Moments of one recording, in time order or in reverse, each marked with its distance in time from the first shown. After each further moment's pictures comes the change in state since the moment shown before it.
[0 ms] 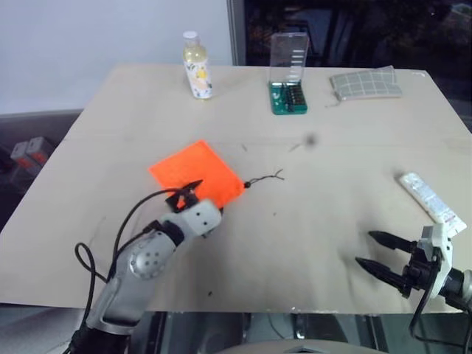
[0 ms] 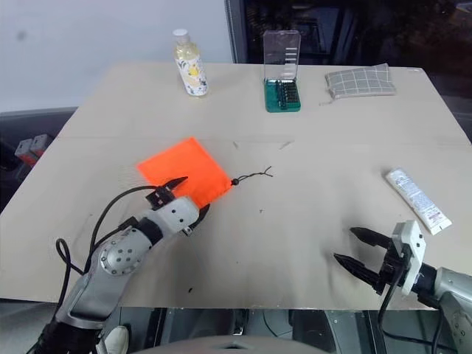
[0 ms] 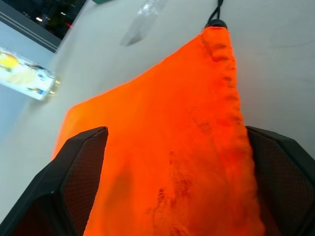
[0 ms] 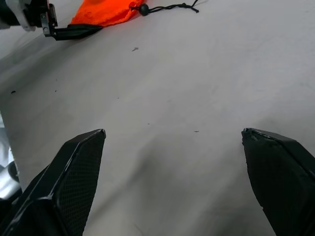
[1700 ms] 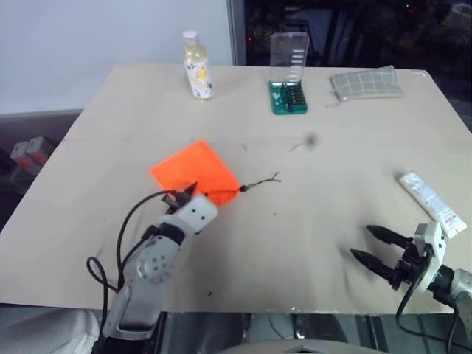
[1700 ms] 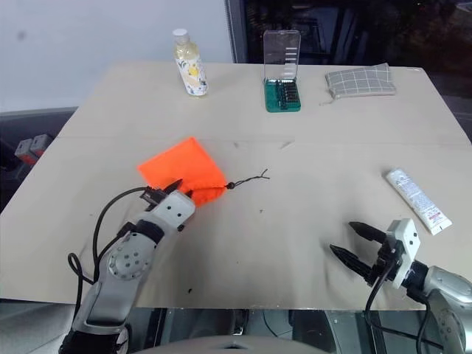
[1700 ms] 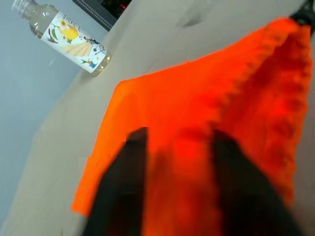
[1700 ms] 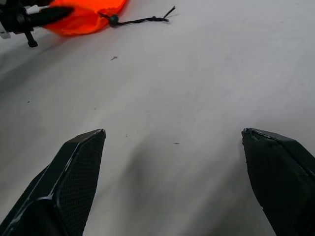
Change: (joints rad) left arm 0.012 -0.162 0.066 -0.022 0.087 0.060 0.095; right arm -0.041 0.069 0.023 0.036 -0.049 -0.052 -0.059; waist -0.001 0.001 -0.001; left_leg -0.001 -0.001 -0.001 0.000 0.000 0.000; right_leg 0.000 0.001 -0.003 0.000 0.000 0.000
